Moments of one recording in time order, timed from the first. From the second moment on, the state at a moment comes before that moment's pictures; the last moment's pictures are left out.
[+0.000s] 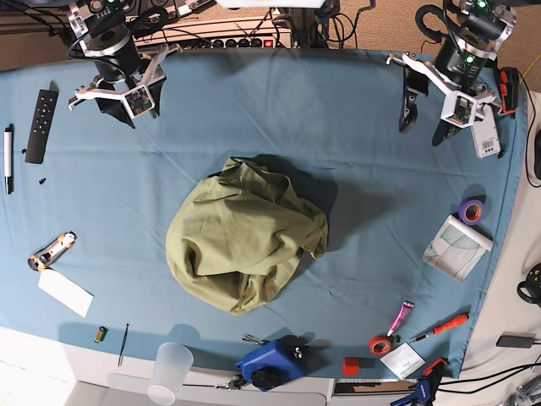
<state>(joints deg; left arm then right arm) 41.0 -9.6 -18.4 128.5 -18.8 -25.5 24.3 -43.9 22.8 7.1 133.4 -6.4 12.0 -37.7</state>
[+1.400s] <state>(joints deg) 36.3 -9.6 -18.4 128.5 -20.3 -25.2 24.5 -9.5 18.7 -4.3 111.6 1.3 29.0 -40.5</state>
